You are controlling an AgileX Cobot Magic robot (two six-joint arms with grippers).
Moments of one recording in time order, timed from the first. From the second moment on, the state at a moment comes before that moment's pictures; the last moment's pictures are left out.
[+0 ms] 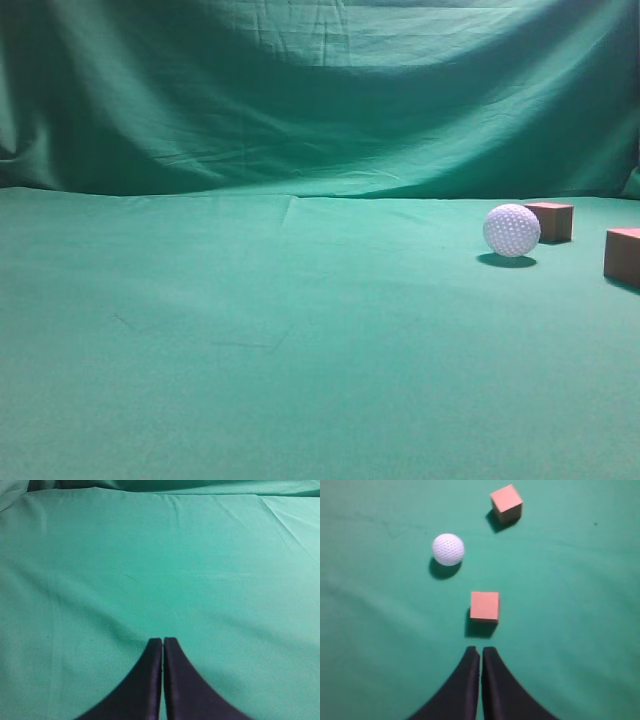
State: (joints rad) left arm -0.03 -0.02 0.02 0.14 0.35 -0.09; right arm 0.22 1.02 -0.76 0.24 0.80 -0.19
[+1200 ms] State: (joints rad) left arm -0.03 -0.02 0.02 0.14 0.35 -0.09; right arm 0.35 1.89 -1.14 0.30 0.55 -0.36
